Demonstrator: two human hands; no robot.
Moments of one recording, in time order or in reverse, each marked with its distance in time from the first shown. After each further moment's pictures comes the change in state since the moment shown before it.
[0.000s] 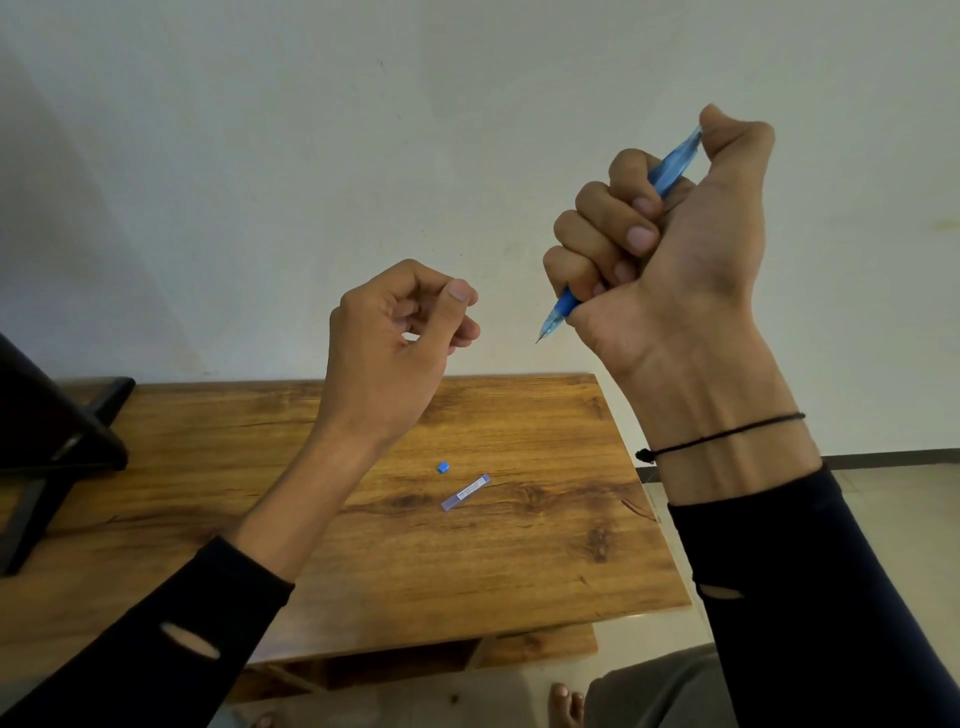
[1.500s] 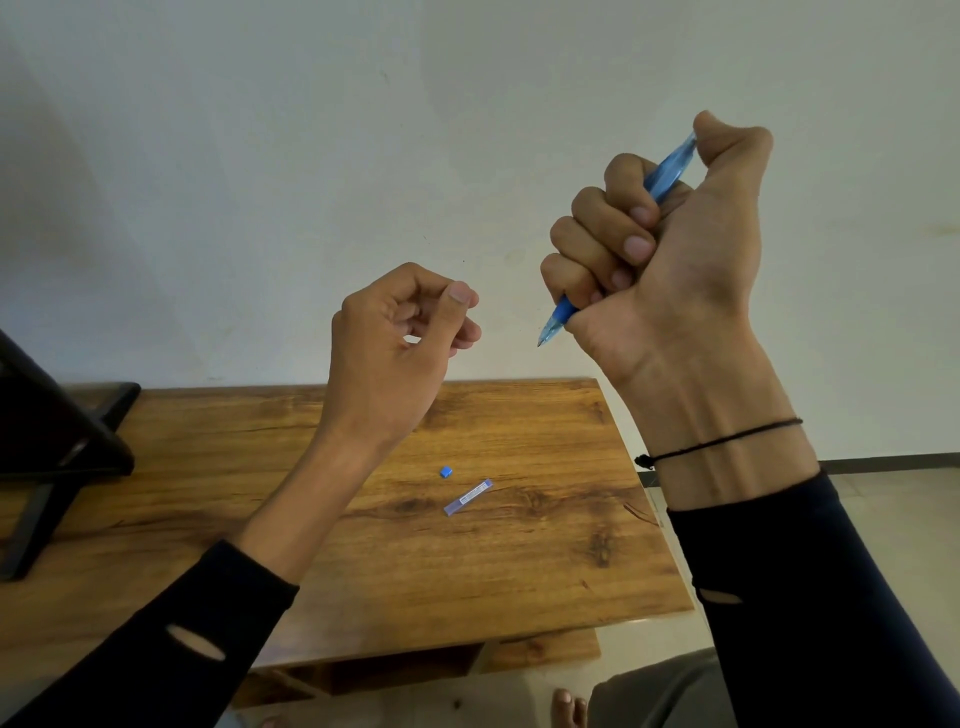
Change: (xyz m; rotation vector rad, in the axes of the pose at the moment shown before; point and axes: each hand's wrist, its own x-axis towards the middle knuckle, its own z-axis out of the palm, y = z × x) left_hand 0.002 0.002 -0.001 -0.012 0.009 -0.005; right_hand -0.002 0.000 0.003 -0.018 -0.032 0.000
